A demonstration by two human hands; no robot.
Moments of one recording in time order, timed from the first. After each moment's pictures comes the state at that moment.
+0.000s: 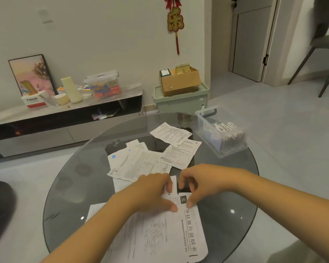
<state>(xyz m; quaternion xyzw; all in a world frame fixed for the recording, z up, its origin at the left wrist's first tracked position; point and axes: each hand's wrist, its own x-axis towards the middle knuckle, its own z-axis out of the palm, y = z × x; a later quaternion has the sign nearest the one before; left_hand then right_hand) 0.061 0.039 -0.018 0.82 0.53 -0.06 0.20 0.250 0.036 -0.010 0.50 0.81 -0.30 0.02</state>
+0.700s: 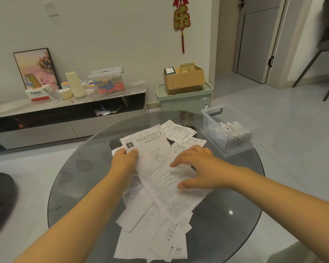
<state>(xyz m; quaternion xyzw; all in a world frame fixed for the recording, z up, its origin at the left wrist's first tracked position) 0.026 0.082 -0.021 0.39 0.63 0.48 0.47 0.240 0.041 -0.013 0.48 0.86 -0.15 -0.11</state>
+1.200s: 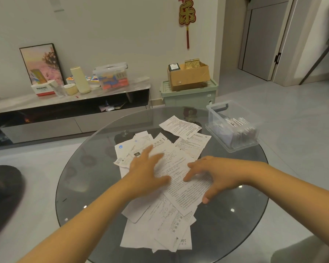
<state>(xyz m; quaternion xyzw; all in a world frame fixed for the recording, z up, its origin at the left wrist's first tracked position) 0.030 0.038 -0.025 0.77 0.60 0.09 0.22 0.258 0.032 -0.012 0.45 0.86 -0.24 0.02</state>
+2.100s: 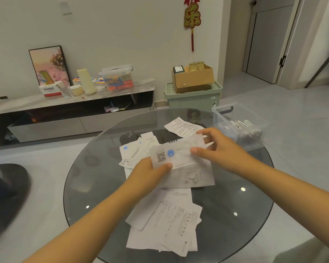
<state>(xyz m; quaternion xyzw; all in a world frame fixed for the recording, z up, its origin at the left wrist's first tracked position) 0.034 0.016 -0.014 0.61 0.56 0.34 0.45 0.240 0.029 0.008 0.57 0.67 -0.33 -0.34</state>
